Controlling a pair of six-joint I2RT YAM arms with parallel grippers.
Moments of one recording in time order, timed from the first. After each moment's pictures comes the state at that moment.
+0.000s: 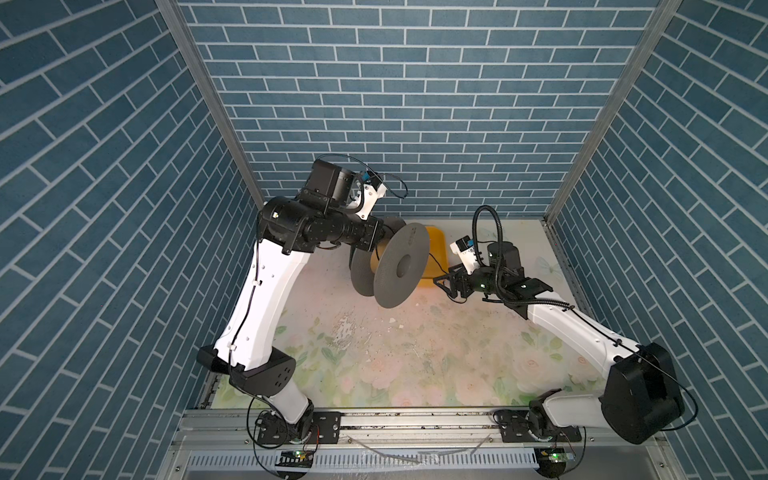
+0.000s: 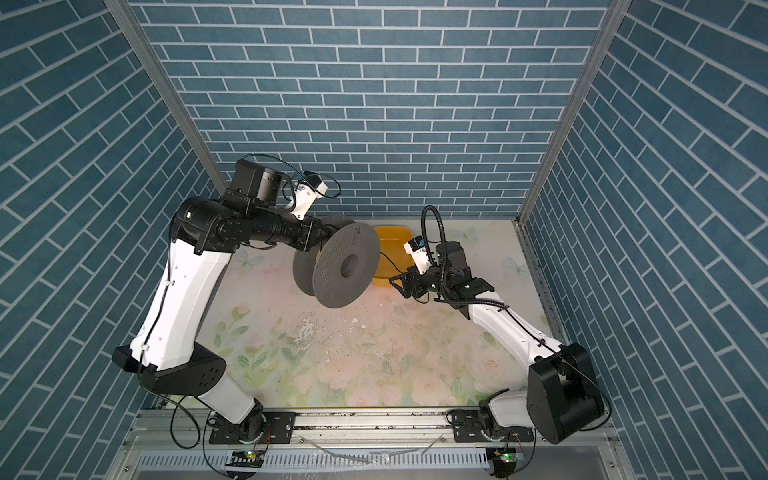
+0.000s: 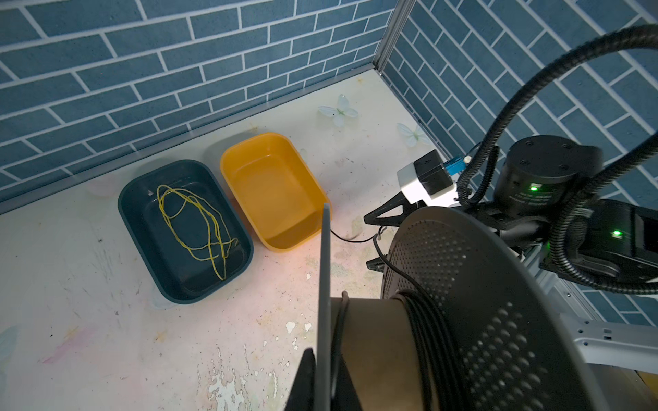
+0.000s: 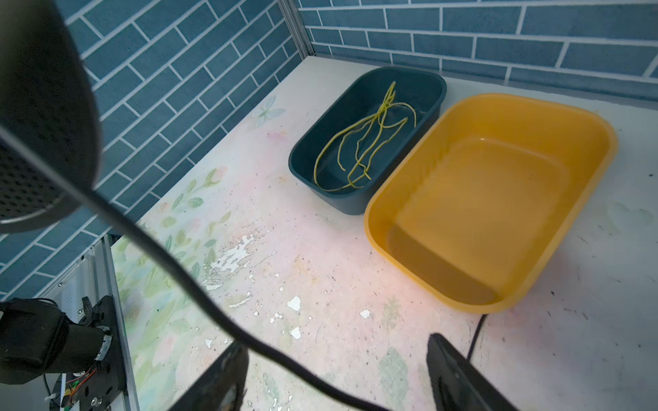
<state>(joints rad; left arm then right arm) -0.49 1.65 2.33 -1.42 0.27 -0.09 0.46 1.35 0.93 -0.16 -0.53 0.07</state>
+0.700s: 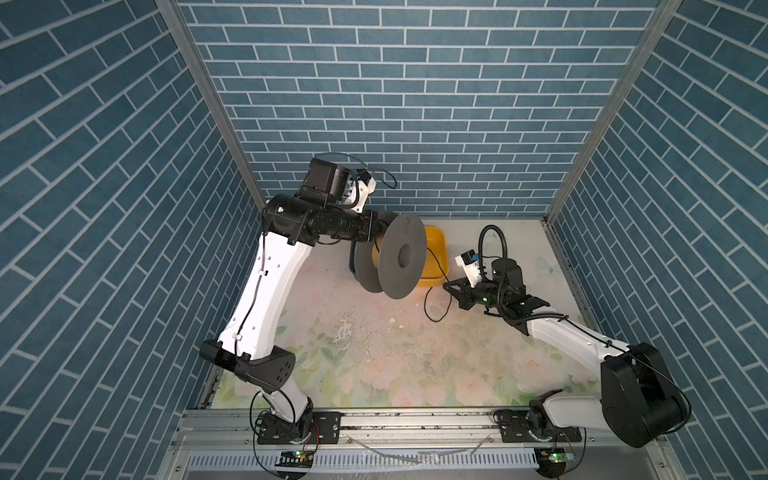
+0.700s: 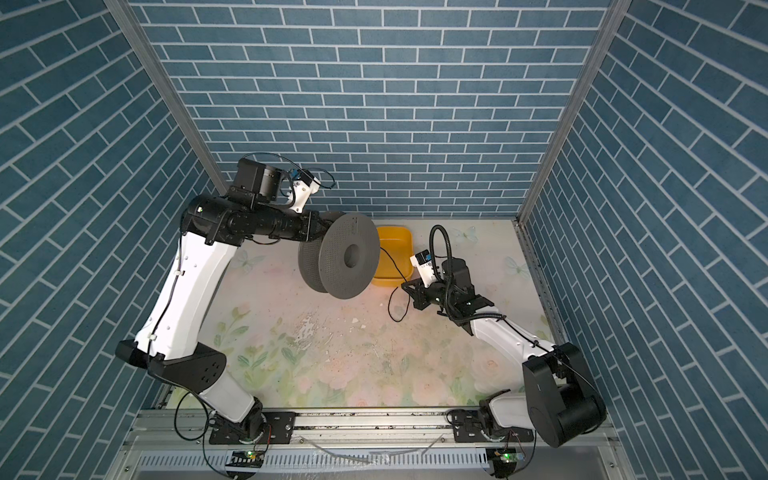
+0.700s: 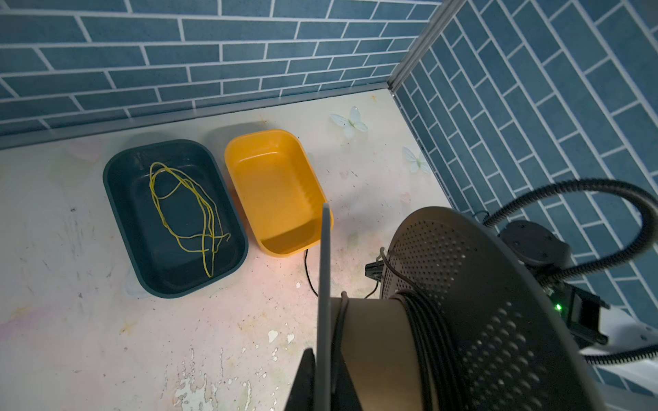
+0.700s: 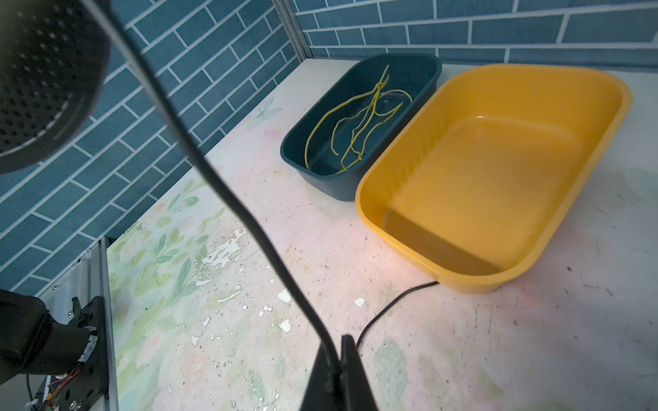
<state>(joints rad) -0.41 1.66 2.18 -1.28 0.33 -0.26 0.47 1.32 0.71 0.12 -0.54 0.13</state>
